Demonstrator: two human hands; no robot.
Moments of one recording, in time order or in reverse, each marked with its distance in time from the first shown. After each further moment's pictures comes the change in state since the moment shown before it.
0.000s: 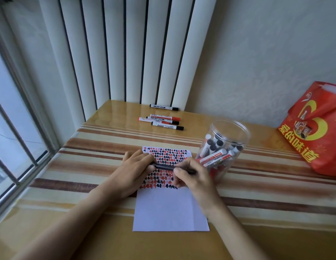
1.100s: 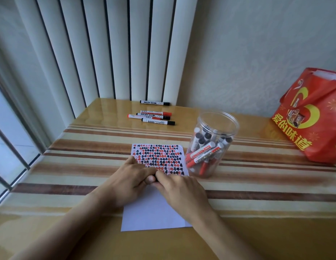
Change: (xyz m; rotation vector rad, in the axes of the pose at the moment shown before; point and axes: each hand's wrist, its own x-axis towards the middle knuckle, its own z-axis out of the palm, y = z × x) left_hand 0.003 0.023 0.010 -0.008 -0.129 0.171; right_hand -0.022 0.004 0.006 -1.361 -0.099 -0.552
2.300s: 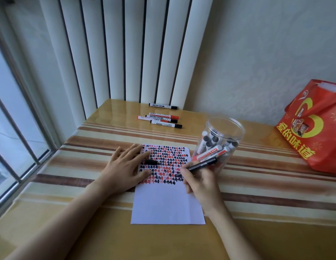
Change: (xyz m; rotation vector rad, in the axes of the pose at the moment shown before) left_hand -0.023 -0.042 0.001 0.221 -0.095 -0.455; right_hand -0.008 0.025 0.004 1.258 0.203 0.650
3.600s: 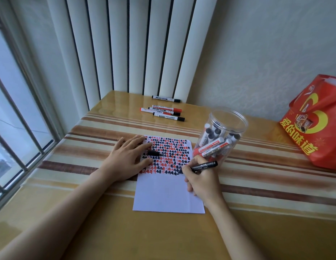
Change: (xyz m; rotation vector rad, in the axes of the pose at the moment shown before) left_hand 0.003 -0.003 0.002 -0.048 0.024 -0.007; right_hand -0.004 0.008 -0.001 -0.307 0.076 0.096
